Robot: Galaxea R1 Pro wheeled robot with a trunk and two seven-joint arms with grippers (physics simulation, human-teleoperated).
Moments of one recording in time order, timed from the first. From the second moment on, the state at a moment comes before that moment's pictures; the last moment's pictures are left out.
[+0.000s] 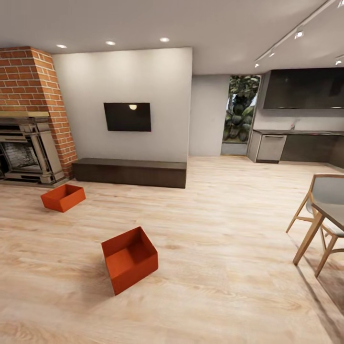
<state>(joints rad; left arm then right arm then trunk) 0.00 0.00 0.06 -0.10 0.07 -0.01 0.00 -0.11 -0.05 0.47 0.03 -0.13 -0.14 -0.07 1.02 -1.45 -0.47</state>
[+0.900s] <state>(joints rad) 0.00 0.00 0.06 -0.10 0.07 -0.02 0.00 -0.11 -0.04 0.47 0.03 -0.13 -0.14 -0.07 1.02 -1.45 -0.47</state>
